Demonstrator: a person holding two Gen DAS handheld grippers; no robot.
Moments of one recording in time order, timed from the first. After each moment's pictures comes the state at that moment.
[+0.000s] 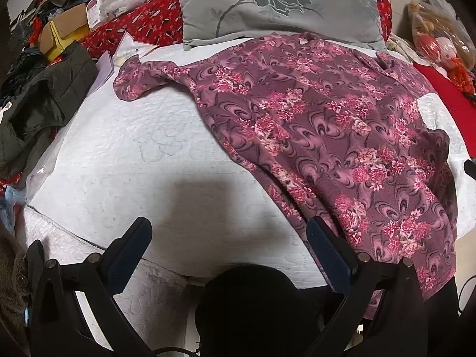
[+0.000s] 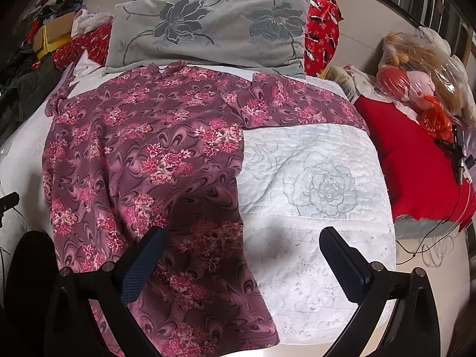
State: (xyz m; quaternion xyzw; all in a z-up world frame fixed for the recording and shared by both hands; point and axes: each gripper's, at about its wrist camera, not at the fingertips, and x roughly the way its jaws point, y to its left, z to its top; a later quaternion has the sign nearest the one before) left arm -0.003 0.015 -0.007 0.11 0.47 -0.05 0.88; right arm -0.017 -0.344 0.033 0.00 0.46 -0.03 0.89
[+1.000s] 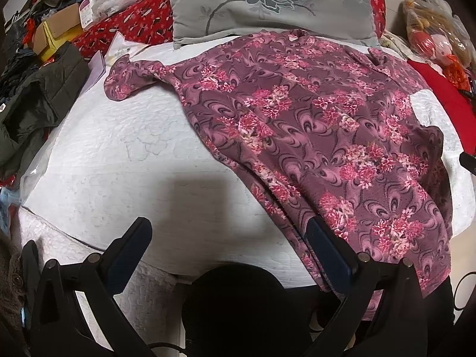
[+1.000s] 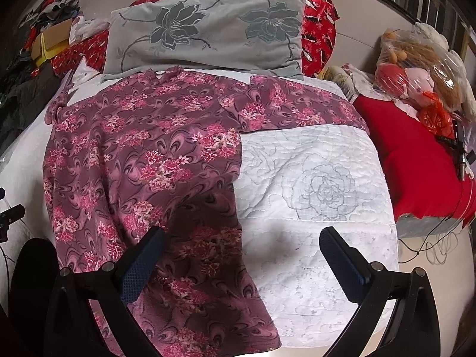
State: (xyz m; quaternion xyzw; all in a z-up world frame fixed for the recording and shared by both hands) left arm -0.004 0.001 -0.009 0.11 0.47 -0.06 0.87; right arm -0.015 -0.350 0.034 0.02 0.46 -0.03 0.89
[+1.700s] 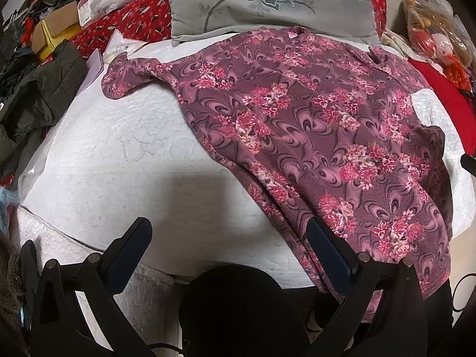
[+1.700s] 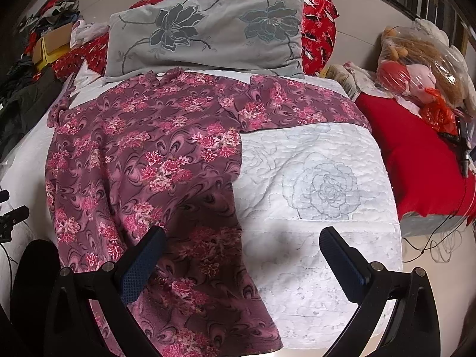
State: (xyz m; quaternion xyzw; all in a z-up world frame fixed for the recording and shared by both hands) left arm 0.000 -0.004 -0.014 0.11 0.48 -0.06 0.87; right arm -0.015 -0.355 0.032 0.02 0.45 -0.03 0.89
